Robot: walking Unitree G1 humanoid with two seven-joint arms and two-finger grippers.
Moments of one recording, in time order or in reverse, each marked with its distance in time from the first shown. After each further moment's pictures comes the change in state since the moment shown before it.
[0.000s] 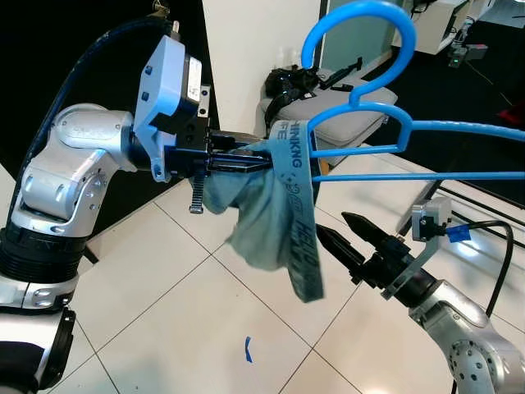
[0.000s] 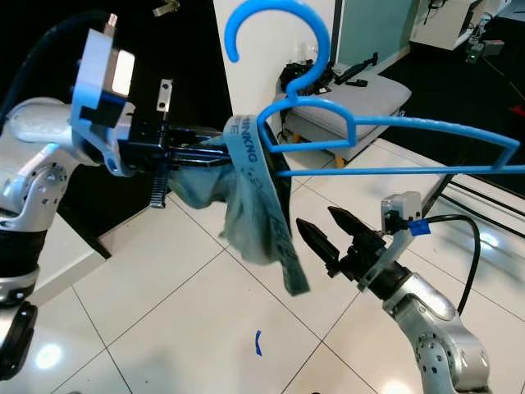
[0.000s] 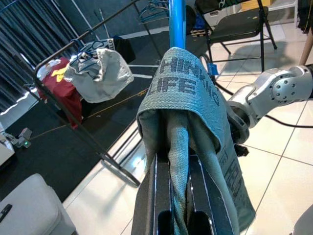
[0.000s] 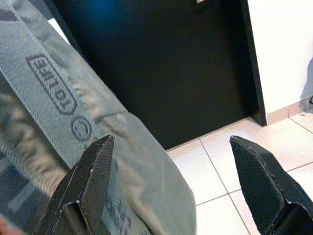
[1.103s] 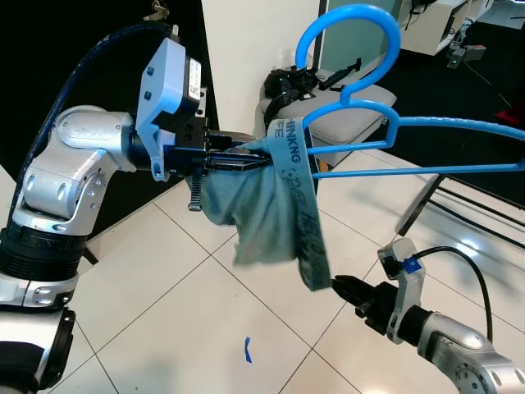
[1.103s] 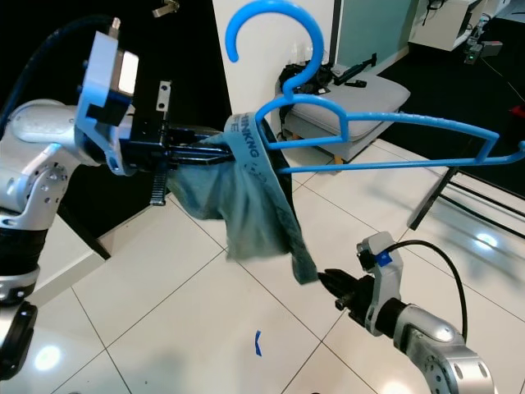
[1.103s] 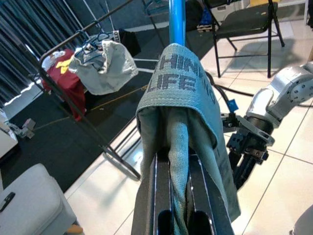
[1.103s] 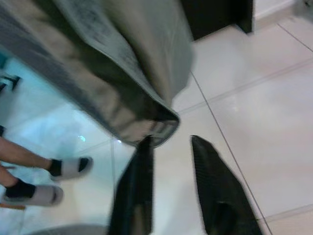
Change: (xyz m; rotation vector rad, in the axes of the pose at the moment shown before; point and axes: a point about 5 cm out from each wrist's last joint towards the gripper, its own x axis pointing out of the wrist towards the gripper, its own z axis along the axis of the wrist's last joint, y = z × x) left arm -0.005 0.003 -0.007 -0.018 0.030 0.029; right arm -0.028 -0.012 -0.053 -0.017 0.368 -0.066
